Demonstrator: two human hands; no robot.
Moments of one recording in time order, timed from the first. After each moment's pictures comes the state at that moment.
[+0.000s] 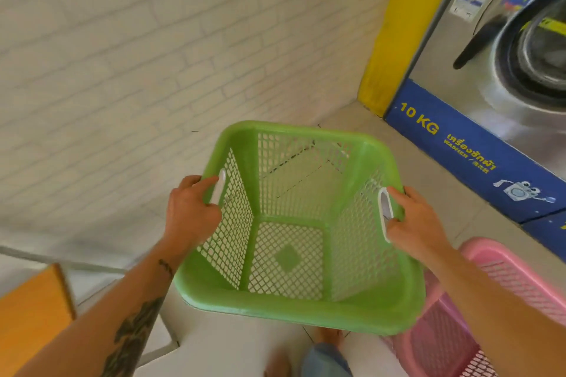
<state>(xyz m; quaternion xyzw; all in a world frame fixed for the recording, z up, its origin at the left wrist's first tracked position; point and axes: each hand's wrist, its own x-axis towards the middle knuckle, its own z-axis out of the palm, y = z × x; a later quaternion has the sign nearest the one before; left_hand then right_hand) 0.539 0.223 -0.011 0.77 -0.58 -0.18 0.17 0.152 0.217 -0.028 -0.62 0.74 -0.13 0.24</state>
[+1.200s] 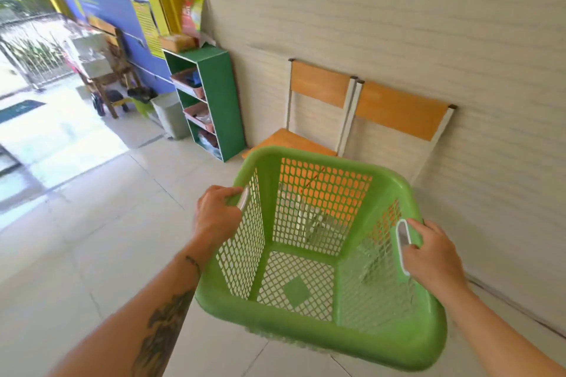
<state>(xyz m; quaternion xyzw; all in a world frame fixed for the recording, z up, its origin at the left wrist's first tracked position) 0.565 1.032 0.212 0.91 0.08 0.07 0.40 0.459 0.682 0.171 -0.93 0.24 -0.09 0.26</state>
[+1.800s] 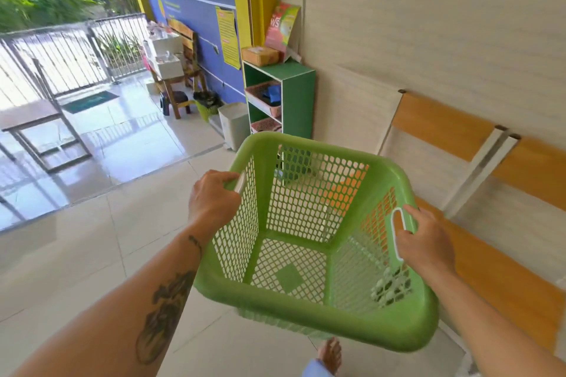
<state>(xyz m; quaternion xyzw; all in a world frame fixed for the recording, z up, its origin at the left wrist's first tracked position) 0.832 1.294 0.232 0.91 0.16 0.11 0.37 0.807 0.941 0.178 -0.94 0.16 -0.10 0.29</state>
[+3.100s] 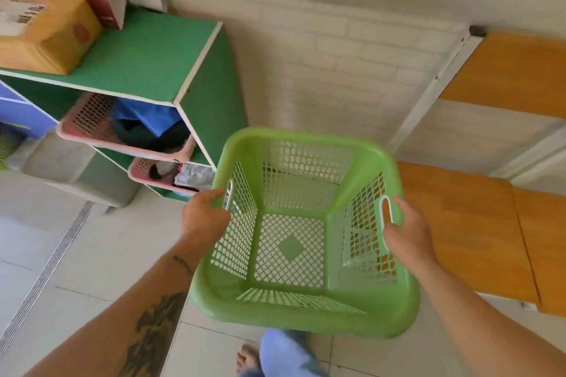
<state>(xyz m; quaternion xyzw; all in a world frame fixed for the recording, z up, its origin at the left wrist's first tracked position) 1.594 1.337 0.020 0.90 0.02 -0.25 0.36 1.369 1.073 -0.022 -0.76 0.52 -0.04 0.38</state>
